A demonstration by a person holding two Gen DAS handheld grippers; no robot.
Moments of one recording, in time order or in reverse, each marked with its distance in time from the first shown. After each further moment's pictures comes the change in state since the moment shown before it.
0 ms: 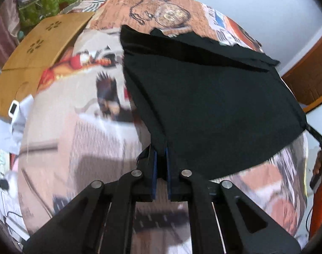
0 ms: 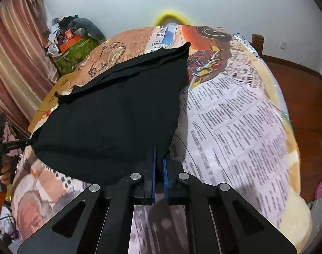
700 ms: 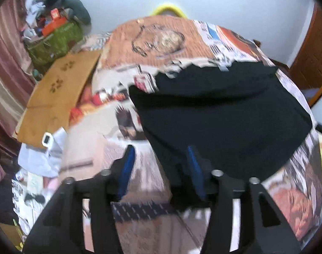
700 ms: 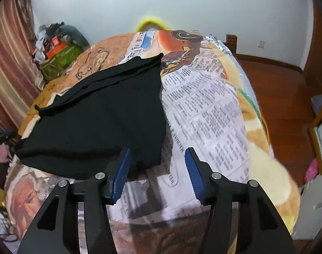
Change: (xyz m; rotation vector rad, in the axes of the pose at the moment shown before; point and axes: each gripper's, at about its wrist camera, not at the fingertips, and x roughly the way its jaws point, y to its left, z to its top) left arm -0.059 -0.021 0.010 0.152 -0.167 0.190; right arm -0.042 -0.018 -0.042 0.076 -0.043 -0.087
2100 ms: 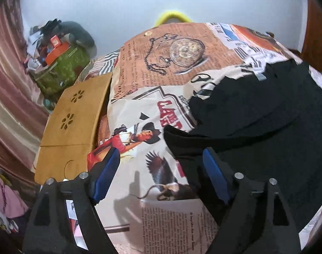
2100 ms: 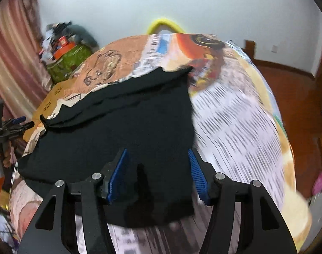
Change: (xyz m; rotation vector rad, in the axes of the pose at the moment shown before) left arm 0.073 0.022 0.050 0.173 -0.069 0.150; right arm 0.040 0.040 0.050 -0.078 -0.004 0.054
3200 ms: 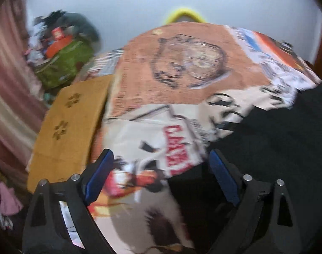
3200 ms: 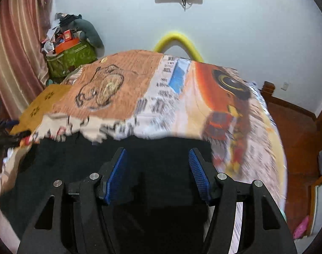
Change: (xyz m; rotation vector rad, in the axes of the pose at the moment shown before) left arm 0.074 0.009 0.066 -0.073 0.029 -0.010; right arm 0.050 0.032 0.082 -0.158 -0.054 -0.084
